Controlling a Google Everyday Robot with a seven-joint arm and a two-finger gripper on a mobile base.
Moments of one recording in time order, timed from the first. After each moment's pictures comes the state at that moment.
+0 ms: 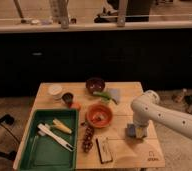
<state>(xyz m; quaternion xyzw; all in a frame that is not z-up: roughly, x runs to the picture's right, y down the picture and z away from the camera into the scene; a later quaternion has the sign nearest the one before) 0.249 0.232 0.813 -0.34 0.06 0.02 0.94</state>
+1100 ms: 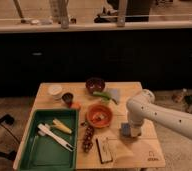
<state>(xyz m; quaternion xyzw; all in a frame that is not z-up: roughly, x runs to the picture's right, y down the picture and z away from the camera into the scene) 0.218 0.222 0.809 -0.34 0.01 -0.01 0.94</state>
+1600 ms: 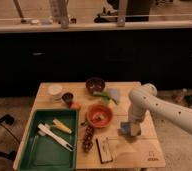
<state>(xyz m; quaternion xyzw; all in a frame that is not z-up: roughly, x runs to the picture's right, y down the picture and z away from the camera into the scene) 0.214 0.219 0.809 -0.41 -0.03 0.01 0.91</state>
